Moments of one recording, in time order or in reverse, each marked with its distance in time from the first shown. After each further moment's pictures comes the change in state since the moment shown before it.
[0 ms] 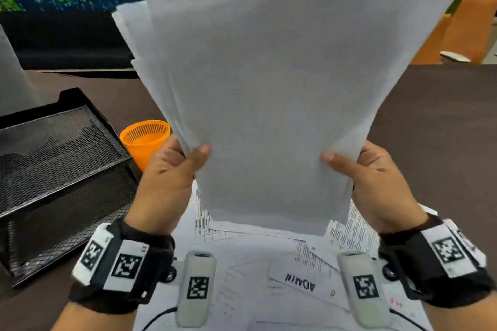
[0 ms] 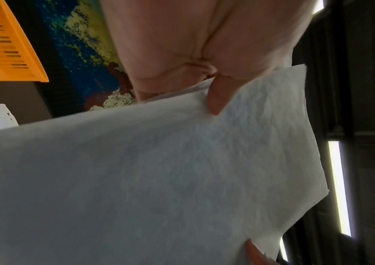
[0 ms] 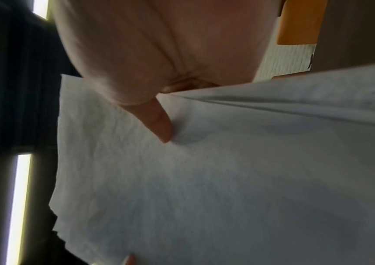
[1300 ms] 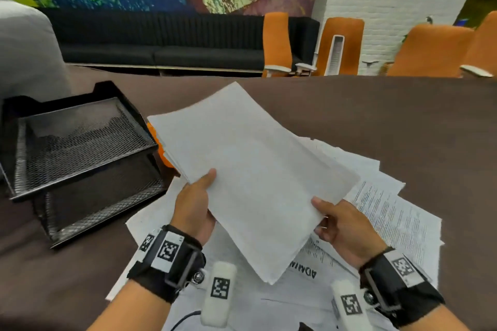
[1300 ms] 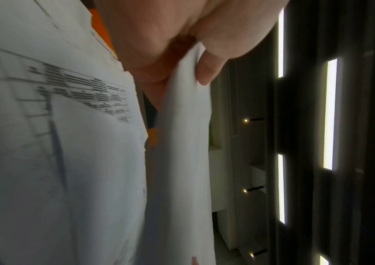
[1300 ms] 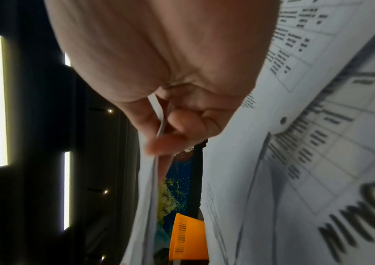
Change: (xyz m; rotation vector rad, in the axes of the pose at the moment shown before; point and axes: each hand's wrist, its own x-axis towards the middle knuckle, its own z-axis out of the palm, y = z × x) left_hand -0.033 -0.049 -0.013 -0.228 0.438 -0.438; right_hand -0.039 0.074 -0.013 0.048 0.063 0.539
